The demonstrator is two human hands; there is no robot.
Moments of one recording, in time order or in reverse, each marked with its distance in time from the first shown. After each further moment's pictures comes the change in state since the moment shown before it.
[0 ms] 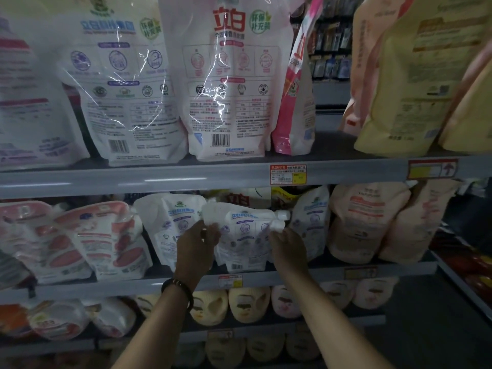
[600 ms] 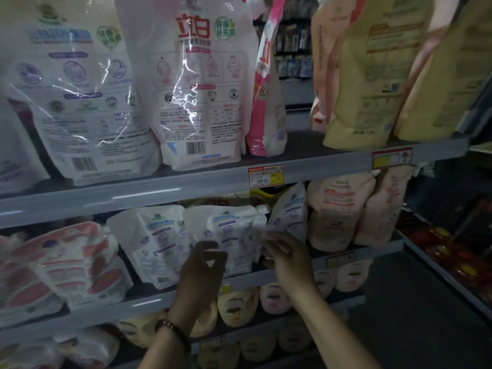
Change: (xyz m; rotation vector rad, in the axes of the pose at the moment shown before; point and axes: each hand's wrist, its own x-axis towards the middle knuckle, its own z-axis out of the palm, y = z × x) left_hand -0.036 0.015 0.015 -0.174 -0.265 -0.168; right_hand -0.039 0.008 -0.031 0.301 0.068 -0.069
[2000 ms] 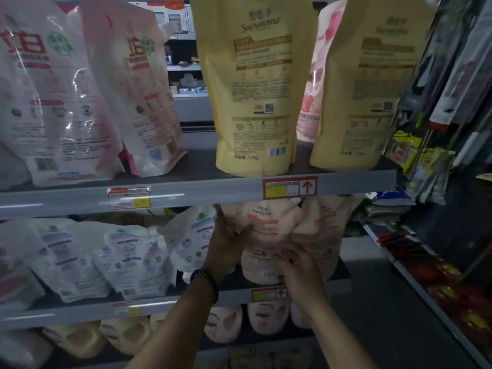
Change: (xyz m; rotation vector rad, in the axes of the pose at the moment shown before) left_hand 0.055 0.131 0.284 -0.168 0.000 0.294; right_hand 0.105 -0.030 -0.258 -0.027 -0.181 -0.033
